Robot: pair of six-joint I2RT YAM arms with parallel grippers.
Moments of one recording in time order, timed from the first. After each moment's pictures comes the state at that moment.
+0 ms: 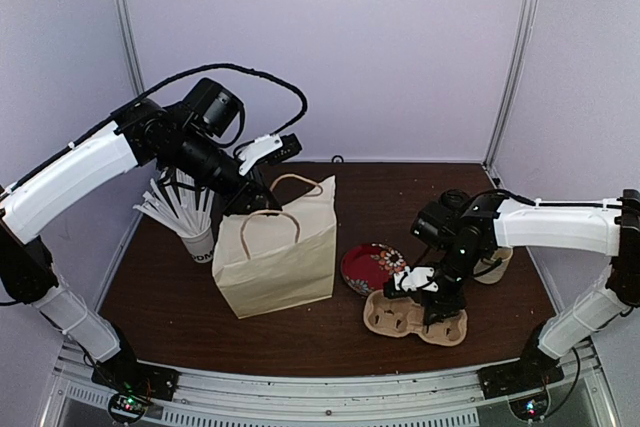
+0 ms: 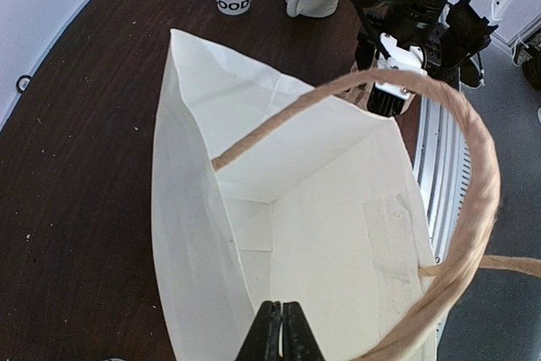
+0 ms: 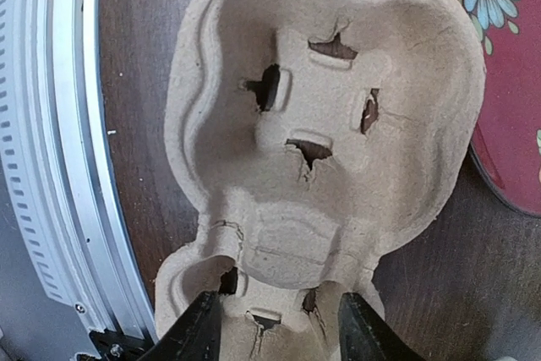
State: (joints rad) left arm -0.80 1.52 1.66 -1.04 0.38 0.27; right arm 0.79 1.45 0.95 -0.97 -0.22 -0.68
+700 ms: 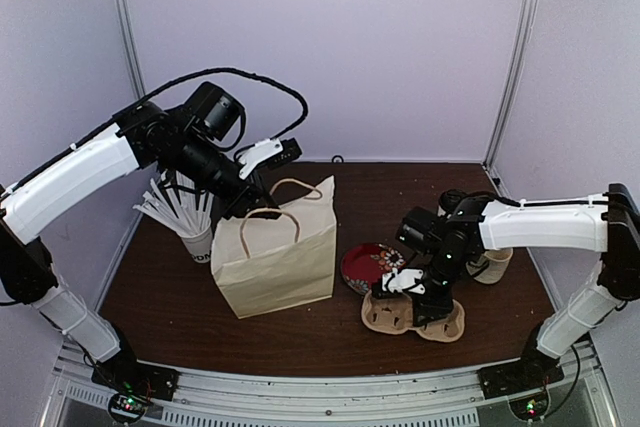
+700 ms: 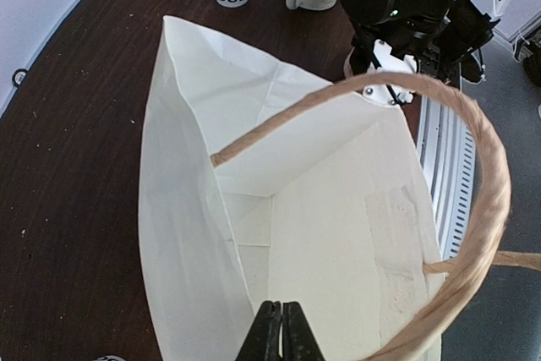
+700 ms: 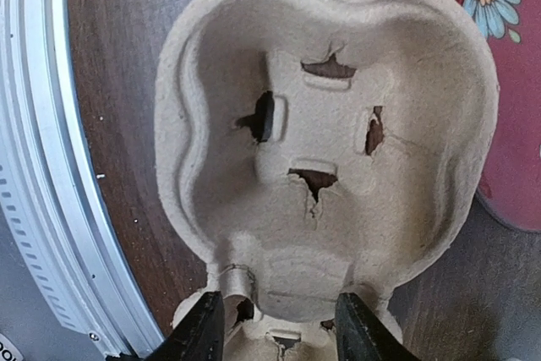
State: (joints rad) left arm -0.80 1.52 1.64 -1.04 0.38 0.27; right arm 0.86 1.51 0.99 -0.95 -0.19 -0.55
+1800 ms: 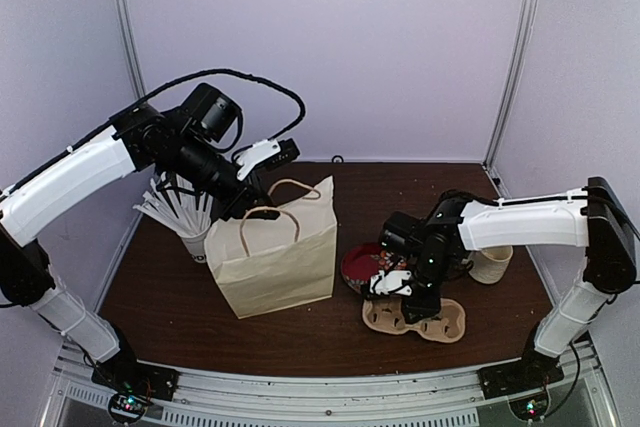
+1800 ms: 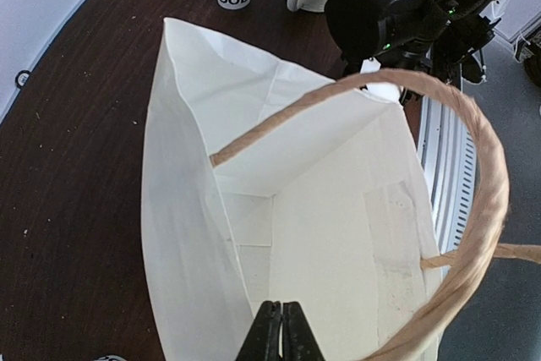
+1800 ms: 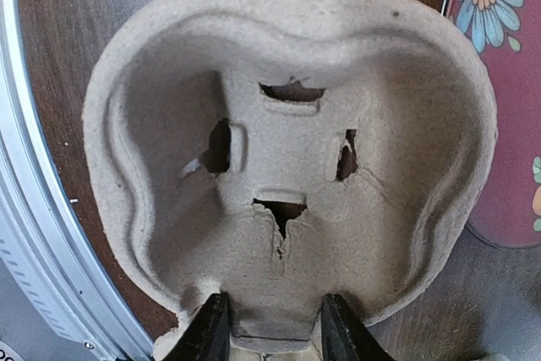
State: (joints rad) left arm -0.80 1.50 1.61 -1.02 0.37 0.27; right arm 0.92 1.63 1.07 -0.96 -0.09 -0.47
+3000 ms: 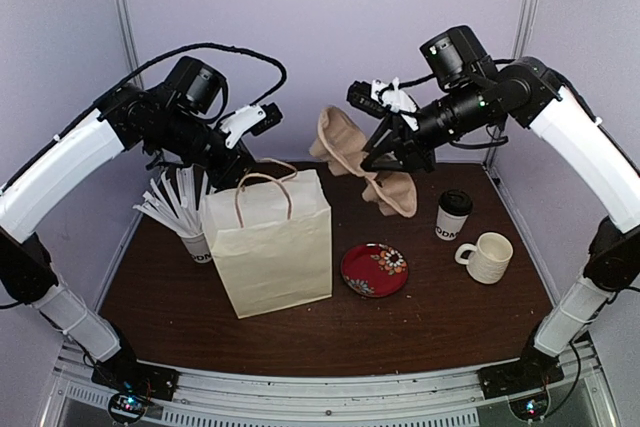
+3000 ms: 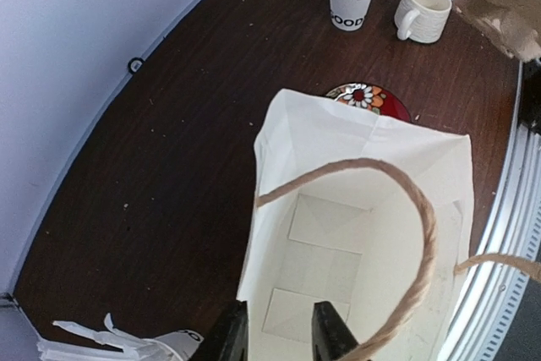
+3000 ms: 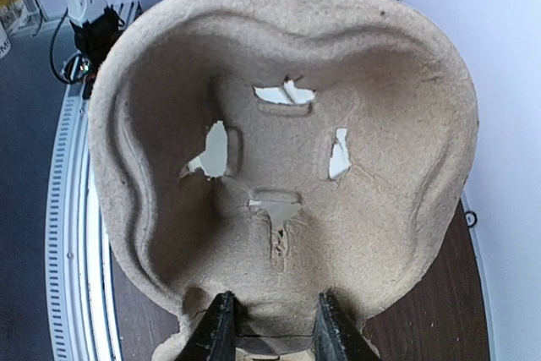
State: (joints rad) left arm -0.75 1.51 1.75 -1.04 0.13 0.25; right arm 0.79 1.59 1.99 -1.15 -0.33 -0.54
